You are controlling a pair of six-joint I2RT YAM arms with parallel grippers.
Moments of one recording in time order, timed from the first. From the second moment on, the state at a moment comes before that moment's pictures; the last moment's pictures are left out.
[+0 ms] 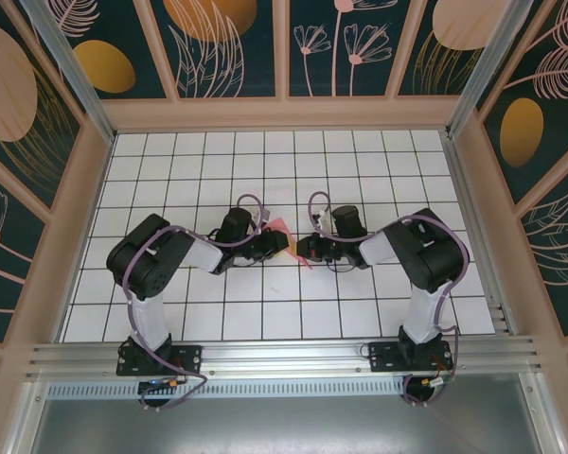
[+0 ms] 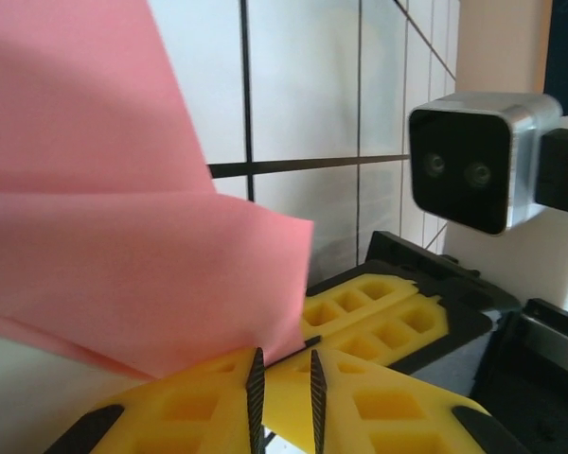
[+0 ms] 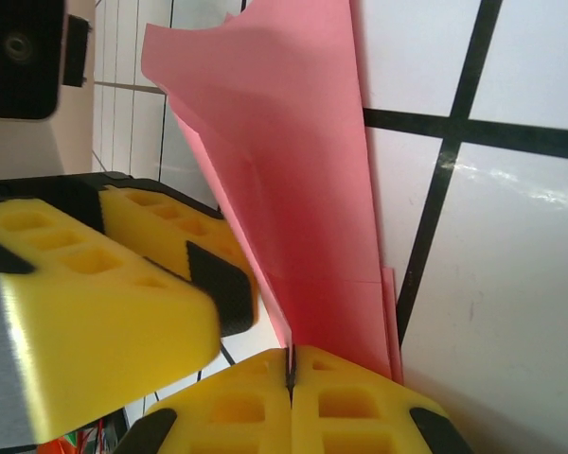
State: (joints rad) left arm -0.60 1.90 0.69 0.64 0.59 -1.06; right arm 0.50 1.87 0.64 0.50 -0.76 0.71
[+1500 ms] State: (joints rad) left arm -0.60 1.89 0.75 0.53 0.57 -1.02; right arm 0.50 1.81 0.66 0.32 -0.76 0.60
